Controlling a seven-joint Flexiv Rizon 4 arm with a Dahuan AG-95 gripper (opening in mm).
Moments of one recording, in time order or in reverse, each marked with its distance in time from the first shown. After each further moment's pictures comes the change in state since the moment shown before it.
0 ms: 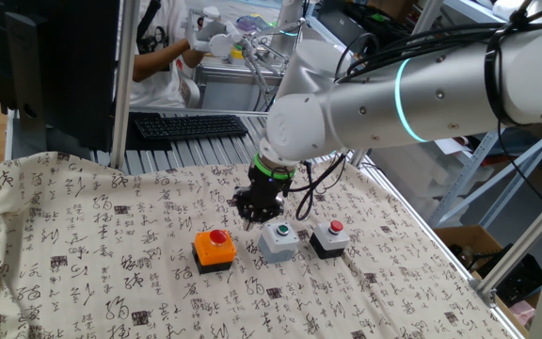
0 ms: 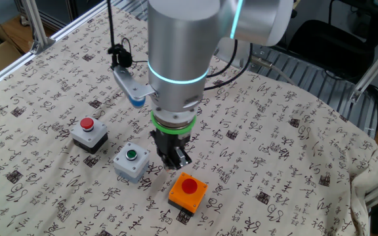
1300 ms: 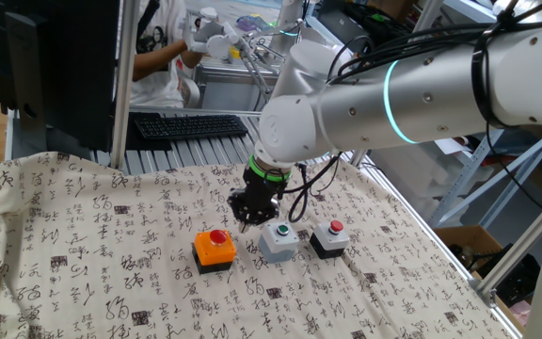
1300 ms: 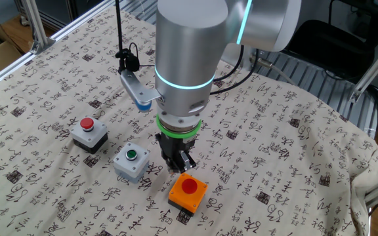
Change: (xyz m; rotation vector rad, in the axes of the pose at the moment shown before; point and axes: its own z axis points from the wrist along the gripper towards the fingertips) arm 0.003 0.005 0.003 0.010 0.001 0.020
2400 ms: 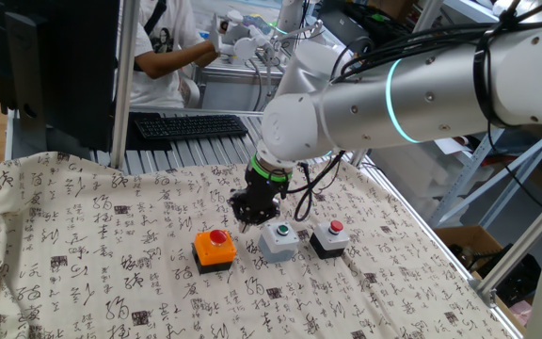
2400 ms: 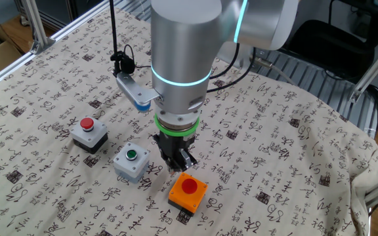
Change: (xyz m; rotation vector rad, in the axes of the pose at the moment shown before) arm 0.000 0.000 0.000 -0.034 0.006 -0.108
